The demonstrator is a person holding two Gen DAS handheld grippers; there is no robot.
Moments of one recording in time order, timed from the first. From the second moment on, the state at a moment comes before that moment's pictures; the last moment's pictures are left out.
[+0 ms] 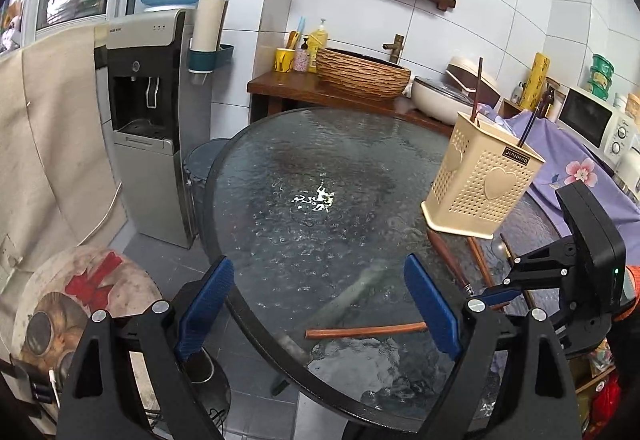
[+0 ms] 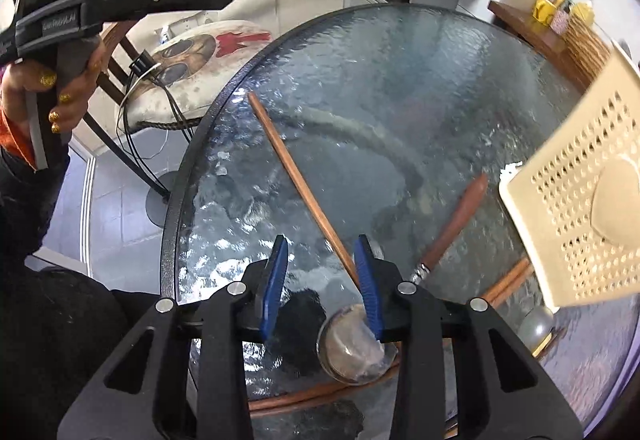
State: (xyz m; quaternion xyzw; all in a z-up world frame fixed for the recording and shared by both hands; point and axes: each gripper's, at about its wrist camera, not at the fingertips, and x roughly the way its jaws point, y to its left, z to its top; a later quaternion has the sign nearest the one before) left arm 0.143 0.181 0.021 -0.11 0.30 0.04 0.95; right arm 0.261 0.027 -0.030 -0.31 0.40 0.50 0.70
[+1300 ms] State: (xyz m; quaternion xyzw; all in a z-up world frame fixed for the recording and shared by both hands) left arm 0.114 0.212 0.005 -0.15 0.32 0.09 0.93; right arm 0.241 0.127 -0.041 -0.34 0.34 0.54 0.69
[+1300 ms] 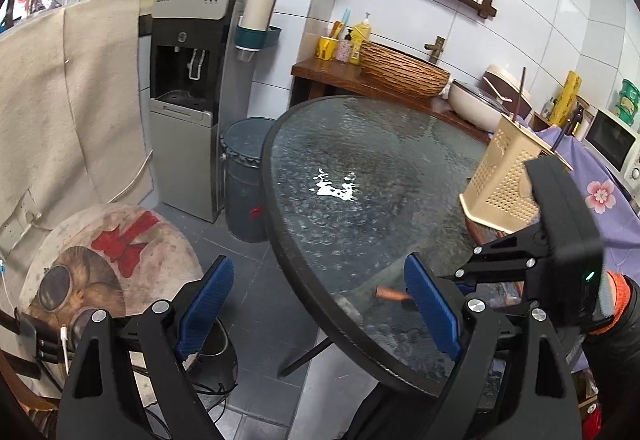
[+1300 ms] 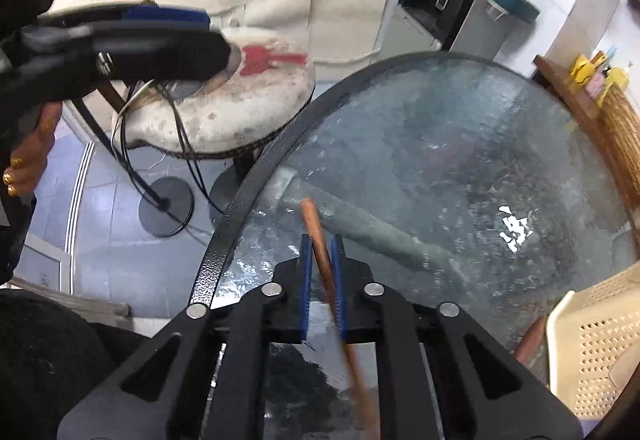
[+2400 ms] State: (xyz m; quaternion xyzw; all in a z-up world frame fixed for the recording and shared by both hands) left arm 0.190 0.079 0.084 -0.06 0.23 -0.06 0.97; right arm 0.326 -0.156 0.243 0.06 0.10 0.33 0.94
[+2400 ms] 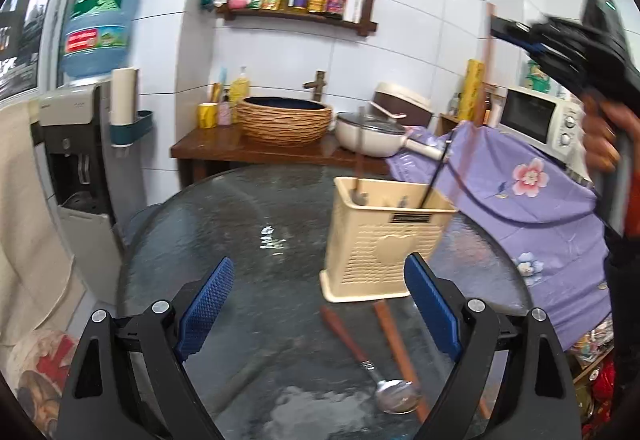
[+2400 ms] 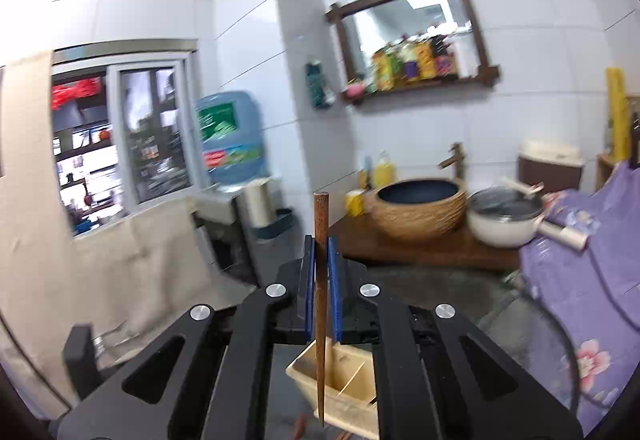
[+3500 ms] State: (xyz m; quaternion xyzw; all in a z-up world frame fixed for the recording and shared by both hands) left arm 0.185 0.071 0.015 -0.09 0.31 -0.05 0.95; right arm 0.359 -0.113 0.129 0.00 0.15 0.23 0.96
